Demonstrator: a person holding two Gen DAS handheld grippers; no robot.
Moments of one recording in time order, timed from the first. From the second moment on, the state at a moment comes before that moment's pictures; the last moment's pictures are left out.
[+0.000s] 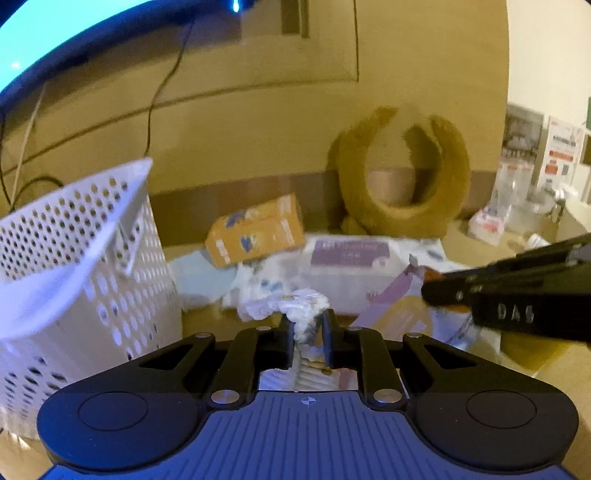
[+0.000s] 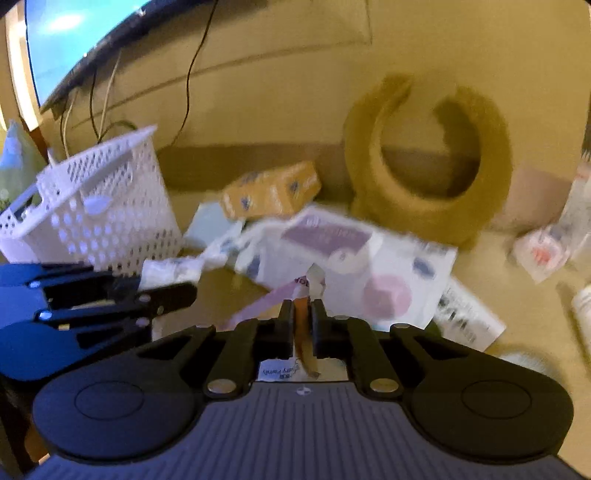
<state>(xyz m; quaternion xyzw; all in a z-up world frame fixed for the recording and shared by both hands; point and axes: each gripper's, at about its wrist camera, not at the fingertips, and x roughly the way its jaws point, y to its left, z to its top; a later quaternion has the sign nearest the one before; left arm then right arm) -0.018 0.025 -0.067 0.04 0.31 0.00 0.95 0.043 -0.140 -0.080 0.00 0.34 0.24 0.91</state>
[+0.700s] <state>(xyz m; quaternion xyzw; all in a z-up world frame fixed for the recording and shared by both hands) -0.012 0.020 0.026 0.05 0.21 0.01 0.98 0.054 -0.142 0.021 -0.03 0.23 0.24 0.94</state>
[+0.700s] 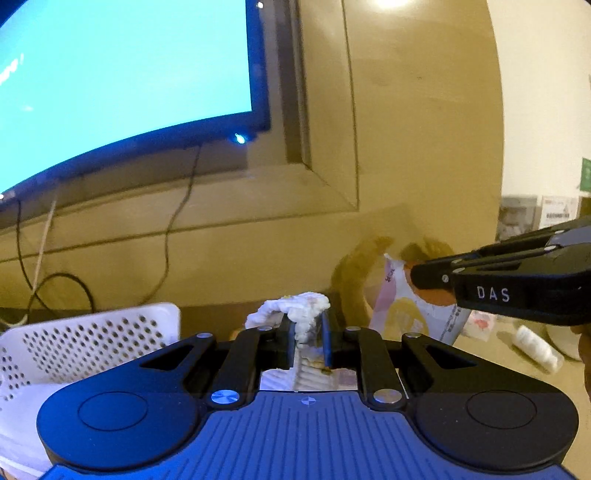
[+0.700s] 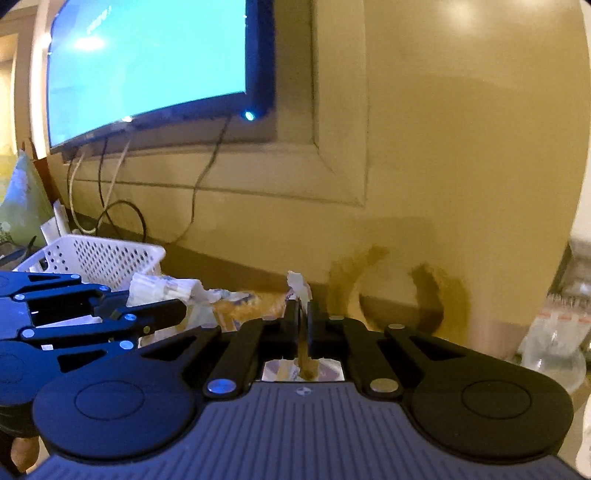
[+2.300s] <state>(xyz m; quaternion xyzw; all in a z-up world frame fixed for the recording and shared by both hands) -0.026 0.300 0.007 0.01 0.31 0.18 0.94 0.071 0.196 0.024 -0.15 0.31 0.37 0.86</state>
